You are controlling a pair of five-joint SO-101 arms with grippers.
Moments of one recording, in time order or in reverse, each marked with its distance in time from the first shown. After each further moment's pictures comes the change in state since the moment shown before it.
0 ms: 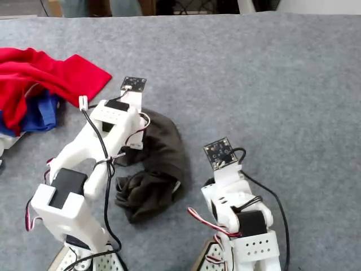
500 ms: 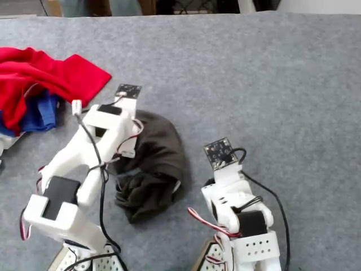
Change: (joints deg) left arm -3.0 -7.3 6.8 3.3 -2.3; right arm 0.0 0.0 0.0 0.0 0.0
